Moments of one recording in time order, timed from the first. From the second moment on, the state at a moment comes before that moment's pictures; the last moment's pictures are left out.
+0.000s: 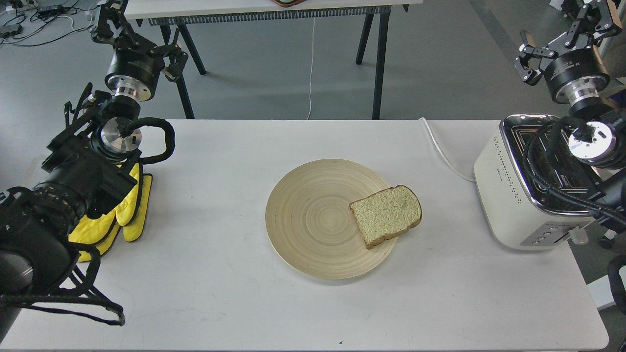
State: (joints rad) left arm -1.04 0.14 -0.55 -0.21 -0.38 -0.49 -0.38; right arm 0.86 -0.40 0.91 0.58 -0.09 0.27 0.34
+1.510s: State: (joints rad) left arm -1.04 0.15 -0.55 -0.21 -0.39 -0.49 -0.38; right arm 0.59 -0.56 0.20 1.06 -0.85 -0.17 0.35
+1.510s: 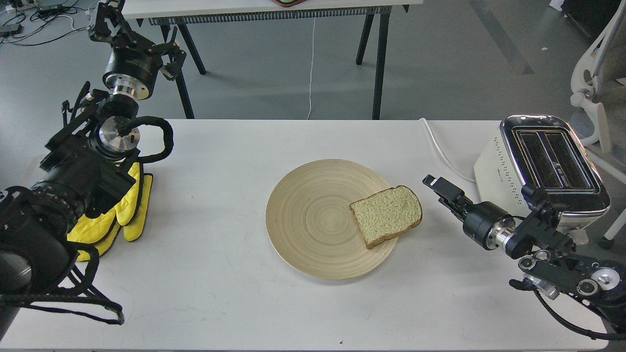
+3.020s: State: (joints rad) left arm -1.04 0.14 -0.55 -0.21 -0.39 -0.49 -0.38; right arm 0.88 -1.18 0.22 1.44 -1.00 -0.17 0.33
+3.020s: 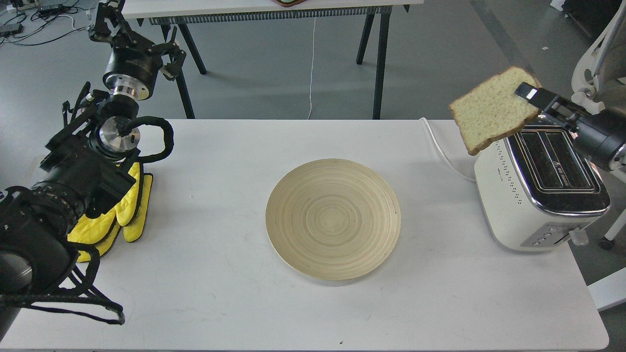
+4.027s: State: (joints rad) left arm -1.04 0.14 -0.55 -0.21 -0.39 -0.49 -0.38; right arm 0.83 -1.18 0.09 1.30 -1.07 -0.27 0.31
